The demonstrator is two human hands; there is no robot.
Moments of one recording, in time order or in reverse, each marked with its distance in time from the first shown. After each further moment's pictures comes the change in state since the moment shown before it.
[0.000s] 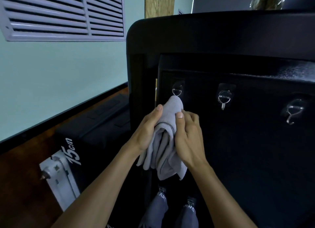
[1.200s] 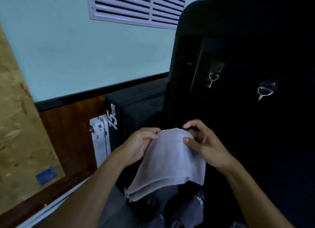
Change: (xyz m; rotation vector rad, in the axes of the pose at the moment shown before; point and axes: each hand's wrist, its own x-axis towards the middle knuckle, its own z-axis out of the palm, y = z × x) left_hand -0.116 -0.046 -0.013 -0.065 0.332 -0.246; right_hand -0.009 0.059 -0.024 0.297 -0.838 -0.127
